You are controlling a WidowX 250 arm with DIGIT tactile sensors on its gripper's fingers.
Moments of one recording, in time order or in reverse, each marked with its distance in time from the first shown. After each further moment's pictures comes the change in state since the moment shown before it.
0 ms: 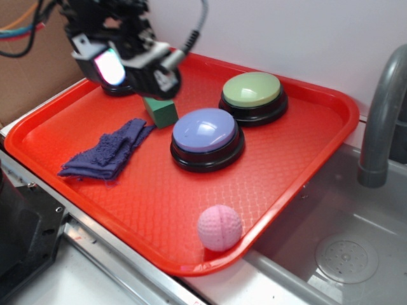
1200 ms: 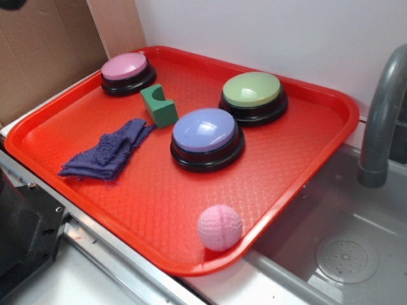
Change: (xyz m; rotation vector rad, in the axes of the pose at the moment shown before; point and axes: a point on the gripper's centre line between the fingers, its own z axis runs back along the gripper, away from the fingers) arm -0.034 0.078 0.116 0.180 -0.023 -0.081
